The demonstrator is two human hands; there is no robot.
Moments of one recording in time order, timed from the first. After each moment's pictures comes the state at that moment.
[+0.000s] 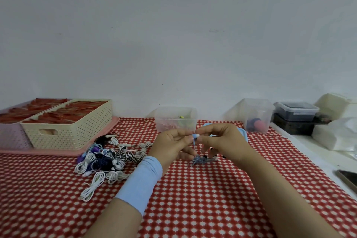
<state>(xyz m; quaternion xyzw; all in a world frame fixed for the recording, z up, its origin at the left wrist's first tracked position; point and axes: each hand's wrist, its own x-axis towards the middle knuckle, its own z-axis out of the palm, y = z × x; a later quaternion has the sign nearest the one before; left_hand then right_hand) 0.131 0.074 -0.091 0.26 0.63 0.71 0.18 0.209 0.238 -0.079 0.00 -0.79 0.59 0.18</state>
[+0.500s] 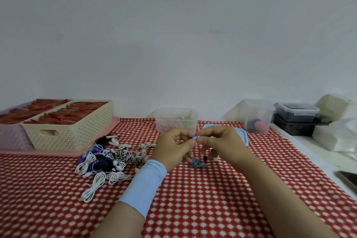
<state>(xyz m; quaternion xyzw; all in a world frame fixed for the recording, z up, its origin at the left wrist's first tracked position) 0.127 0.078 -0.098 0.30 0.71 0.64 0.06 0.201 0.235 -0.086 -0.04 -0.77 0.60 0.20</state>
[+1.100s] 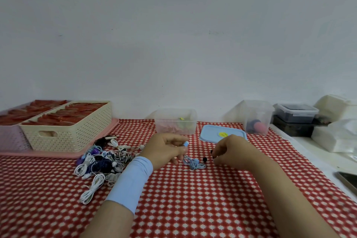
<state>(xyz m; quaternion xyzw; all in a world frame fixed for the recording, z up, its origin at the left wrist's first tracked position) 0.113 0.055 -0.091 0.30 0.76 0.56 0.11 0.208 0.270 -0.087 -0.15 -0.96 0.23 0.06</state>
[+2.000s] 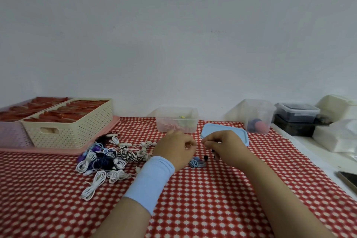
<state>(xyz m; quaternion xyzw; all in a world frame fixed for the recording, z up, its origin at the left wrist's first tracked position) 0.123 0.081 -0.095 0.37 0.89 0.24 -0.11 0.193 0.250 -0.098 -0.10 -0.90 0.39 0.18</state>
